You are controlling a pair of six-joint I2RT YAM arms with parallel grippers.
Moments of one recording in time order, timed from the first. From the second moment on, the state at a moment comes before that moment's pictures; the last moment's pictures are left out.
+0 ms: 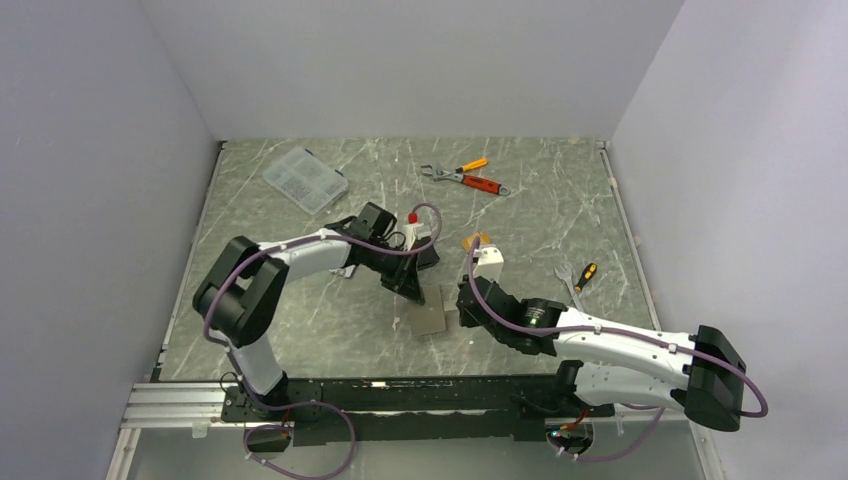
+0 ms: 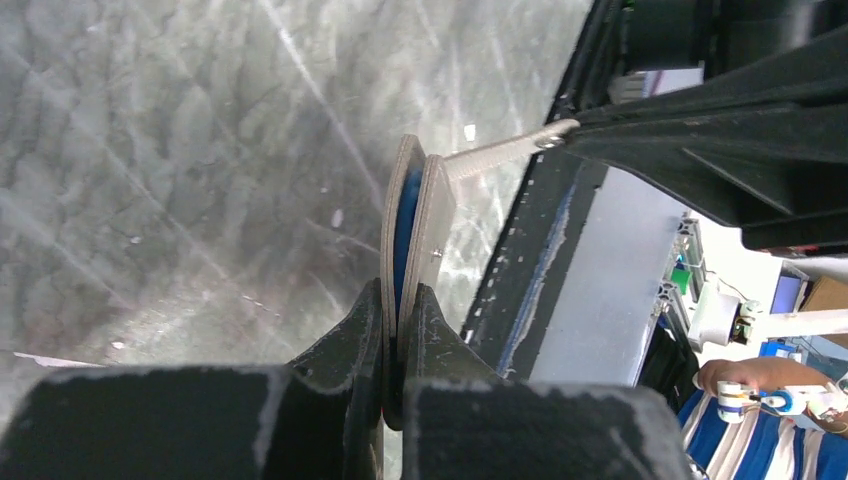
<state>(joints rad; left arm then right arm) -0.59 1.72 1.01 -0.30 0.88 -0.17 1.09 1.02 0.62 -0.36 0.52 0.73</state>
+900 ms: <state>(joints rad) -0.58 1.67 1.23 -0.64 0.56 0.19 0.92 1.17 0.58 -0.33 0.30 0.73</state>
